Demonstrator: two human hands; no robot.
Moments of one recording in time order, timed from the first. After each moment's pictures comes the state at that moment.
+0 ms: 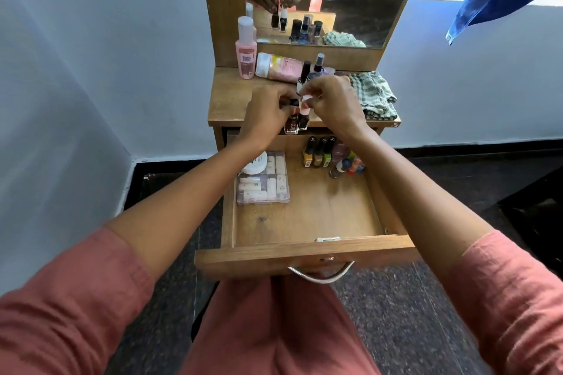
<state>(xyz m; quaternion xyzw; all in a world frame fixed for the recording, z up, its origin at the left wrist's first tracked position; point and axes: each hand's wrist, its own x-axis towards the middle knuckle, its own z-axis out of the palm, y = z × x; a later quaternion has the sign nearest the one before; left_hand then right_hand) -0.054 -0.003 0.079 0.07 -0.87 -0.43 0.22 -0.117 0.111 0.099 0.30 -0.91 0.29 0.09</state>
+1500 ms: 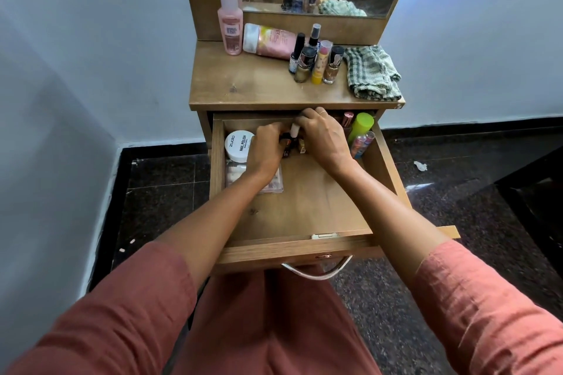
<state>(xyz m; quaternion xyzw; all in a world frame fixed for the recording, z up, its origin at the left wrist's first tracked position) -0.062 0.023 -0.015 0.17 -0.88 -0.42 0.12 -0.121 0.126 0.003 0.36 -0.93 0.08 0.07</state>
